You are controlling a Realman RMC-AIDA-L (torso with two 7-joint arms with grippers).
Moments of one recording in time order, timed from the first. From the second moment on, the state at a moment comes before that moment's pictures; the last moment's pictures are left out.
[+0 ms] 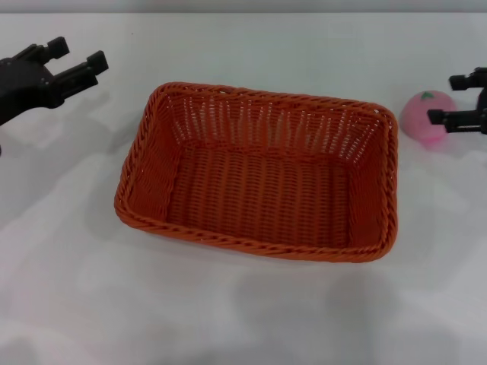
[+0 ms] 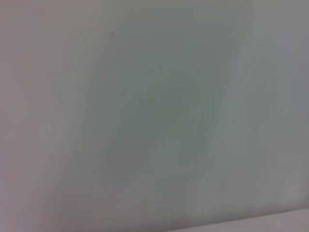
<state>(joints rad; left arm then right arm) -0.40 -2.07 -2.29 -0.65 1.54 -1.25 1.79 0.45 1.92 -0.64 -0.75 0.94 1.35 -1.77</state>
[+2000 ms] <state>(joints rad) -0.39 -2.07 -2.29 -0.65 1.54 -1.26 1.81 0.37 2.00 -0.69 -0.94 1.40 1.45 -1.79</state>
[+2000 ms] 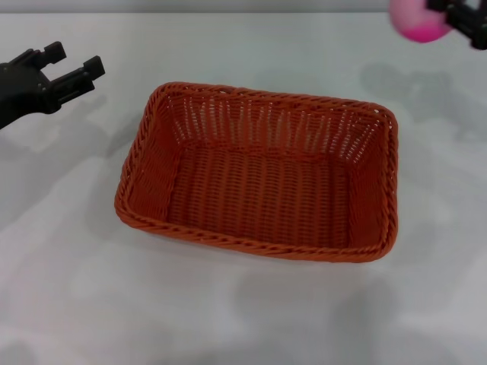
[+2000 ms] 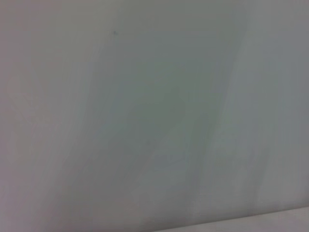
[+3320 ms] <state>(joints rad) -0.37 -2.08 -2.29 -0.65 1.52 -1.29 1.82 0.39 2.01 -1.16 -0.84 1.39 1.39 -1.83</state>
